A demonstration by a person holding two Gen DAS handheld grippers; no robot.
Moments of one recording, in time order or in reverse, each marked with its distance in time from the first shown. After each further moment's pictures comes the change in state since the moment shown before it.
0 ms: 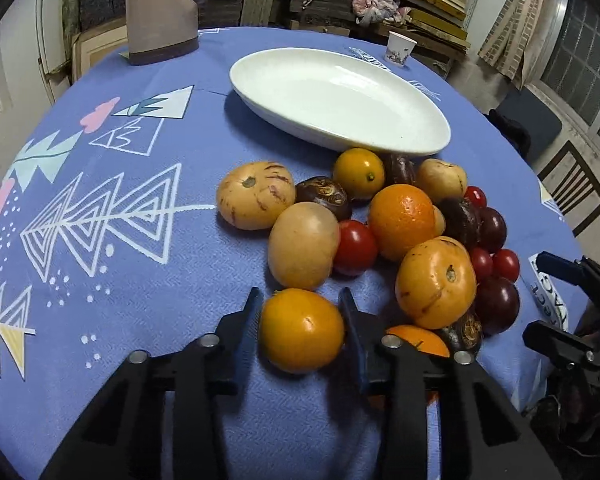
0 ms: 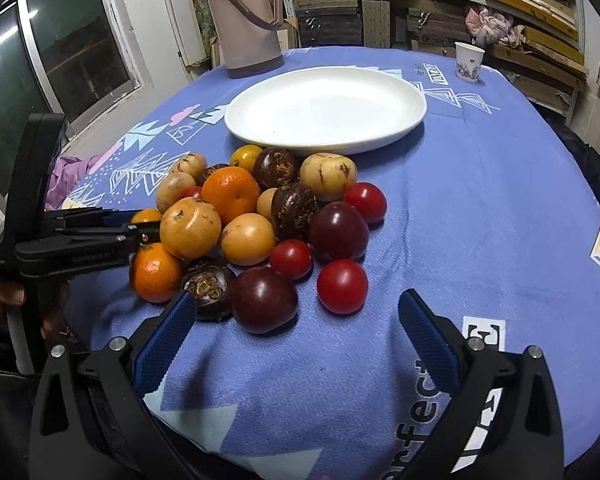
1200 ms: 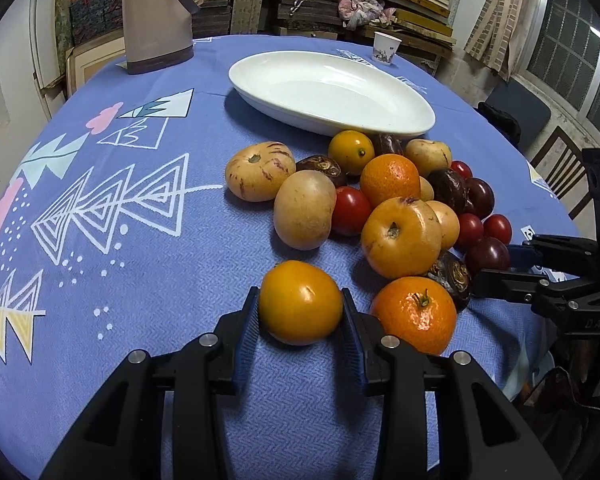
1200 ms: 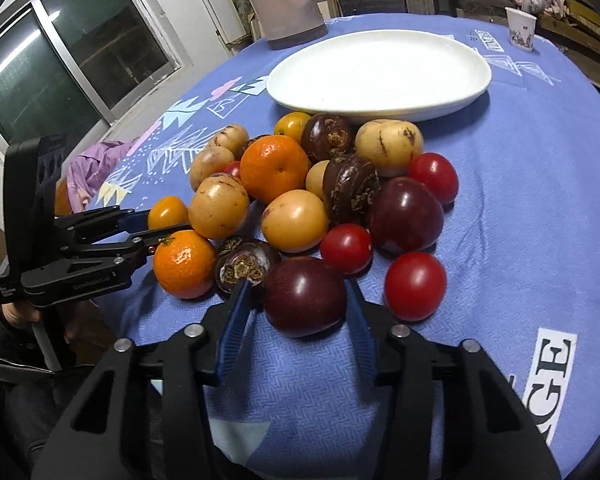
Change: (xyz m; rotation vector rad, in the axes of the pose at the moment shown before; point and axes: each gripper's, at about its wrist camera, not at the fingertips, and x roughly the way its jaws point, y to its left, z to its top) left arm -0.013 0.001 -0.026 0.046 -0.030 -0.006; right arm 0.031 0.003 0.006 0.005 0.101 0.203
